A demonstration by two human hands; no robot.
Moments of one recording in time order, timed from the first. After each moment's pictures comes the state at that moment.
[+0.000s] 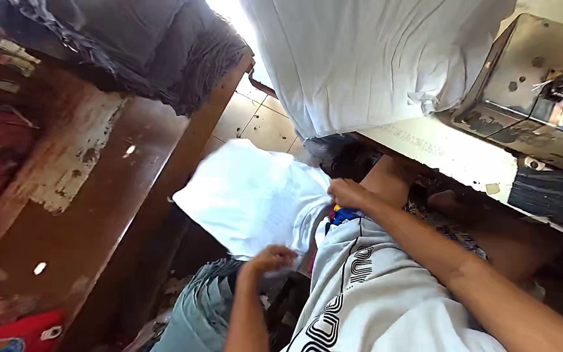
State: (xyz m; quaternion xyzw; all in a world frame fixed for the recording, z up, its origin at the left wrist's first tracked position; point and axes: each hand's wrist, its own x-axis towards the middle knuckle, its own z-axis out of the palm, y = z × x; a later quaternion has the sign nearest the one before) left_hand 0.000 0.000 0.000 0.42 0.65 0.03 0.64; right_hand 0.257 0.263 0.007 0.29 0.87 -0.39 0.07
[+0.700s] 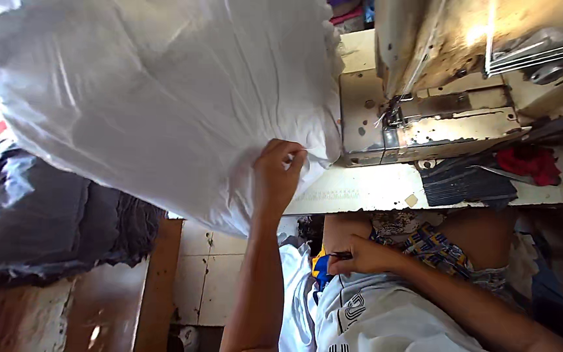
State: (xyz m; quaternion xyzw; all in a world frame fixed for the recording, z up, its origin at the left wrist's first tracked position) left_hand 0.236 0.392 0.225 0.82 0.48 0.28 0.15; right_hand 0.416 0.236 0.091 0.28 0.60 -0.70 -0.25
